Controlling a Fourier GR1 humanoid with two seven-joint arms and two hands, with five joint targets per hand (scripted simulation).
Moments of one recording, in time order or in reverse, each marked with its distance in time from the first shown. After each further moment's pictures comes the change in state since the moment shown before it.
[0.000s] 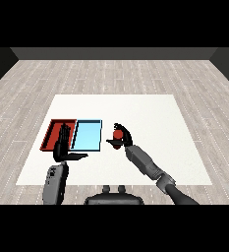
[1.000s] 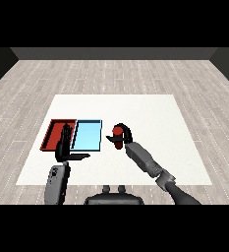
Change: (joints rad) left arm 0.002 -0.015 -0.023 -0.009 -0.028 0.022 -0.002; right arm -0.047 -0.006 -0.021 0.005 0.049 -0.123 0.104
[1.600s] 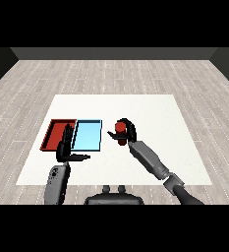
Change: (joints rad) left arm 0.004 0.010 -0.020 0.000 -0.013 -0.024 -0.011; right arm 0.088 -0.108 -0.014 -0.356 0.156 -0.126 0.092
